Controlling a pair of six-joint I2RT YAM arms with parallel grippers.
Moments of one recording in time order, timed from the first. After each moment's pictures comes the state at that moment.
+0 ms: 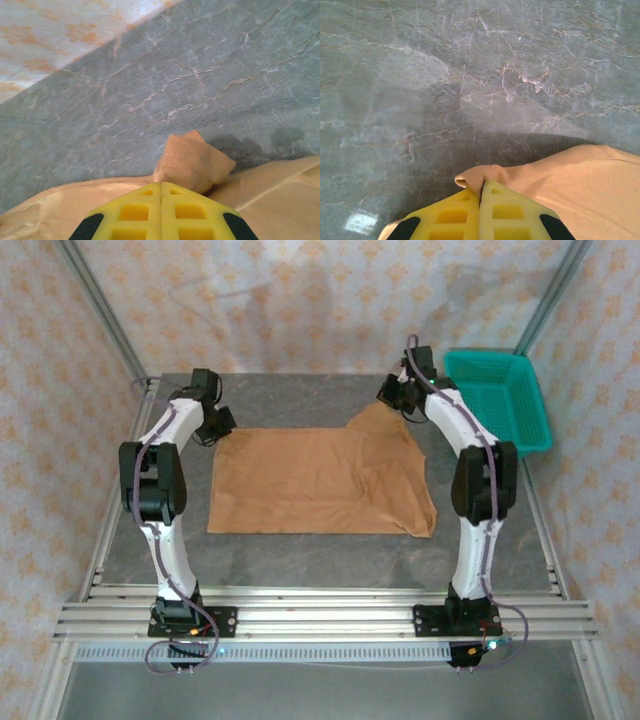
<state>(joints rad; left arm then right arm) 0.04 2.04 1.66 -0.77 0.03 -0.50 0.19 2.02 1.79 -0.56 -0.25 0.58</state>
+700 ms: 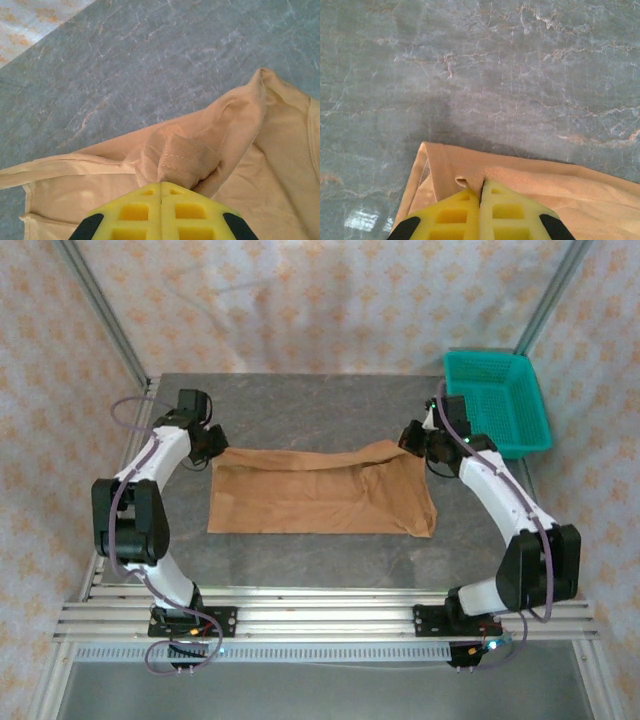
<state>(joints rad) 0.04 1.69 1.27 -0.68 0.04 -0.50 0.19 1.39 1.12 -0.52 -0.23 0.57</state>
